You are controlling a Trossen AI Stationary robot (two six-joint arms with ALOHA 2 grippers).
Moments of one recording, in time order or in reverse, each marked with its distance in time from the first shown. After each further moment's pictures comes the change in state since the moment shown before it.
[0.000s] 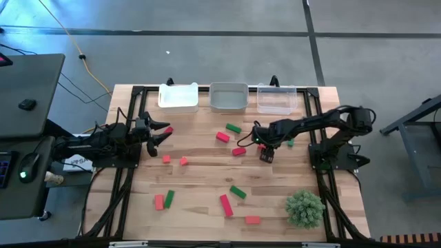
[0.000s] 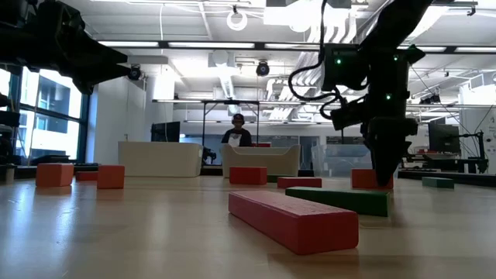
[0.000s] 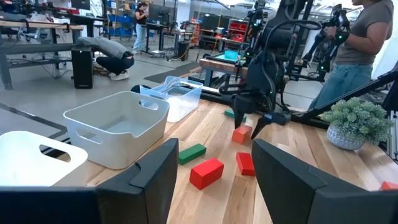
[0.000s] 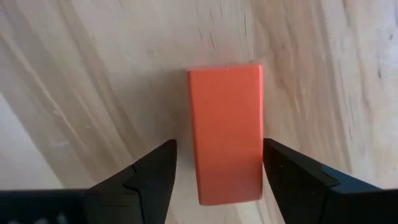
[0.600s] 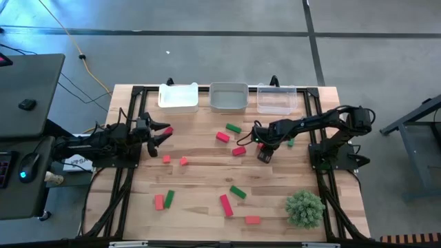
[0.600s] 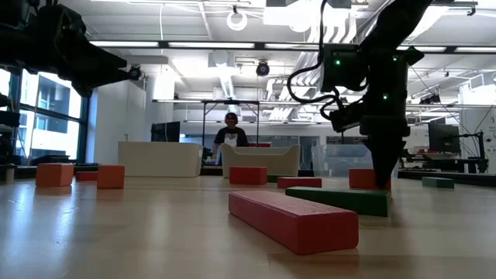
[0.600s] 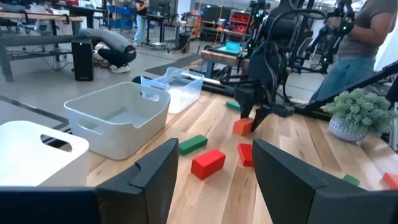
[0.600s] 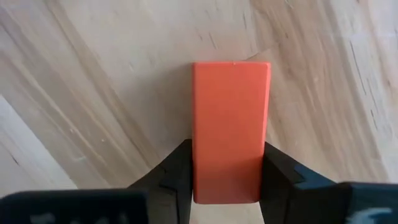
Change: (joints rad) left arm 0.000 0.000 0.000 -0.040 0.000 -0.009; right arm 0.001 0.006 0.000 0.007 -0.044 0.149
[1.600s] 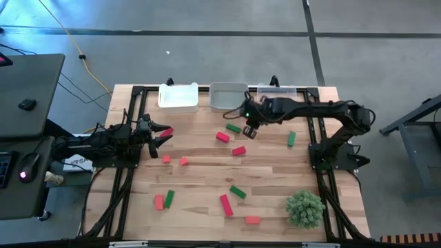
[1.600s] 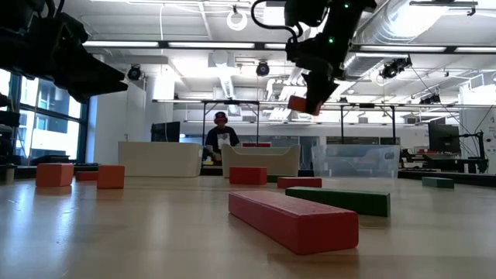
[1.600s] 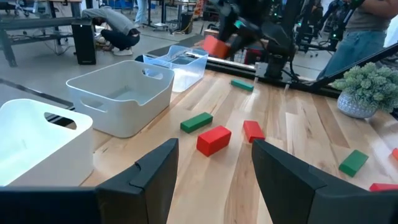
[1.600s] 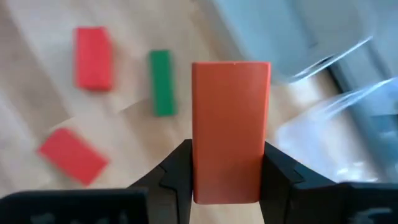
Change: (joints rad) left arm 0.000 0.000 0.000 -0.088 0.000 0.000; right arm -0.098 0.001 0.488 -0.197 0.318 -0.198
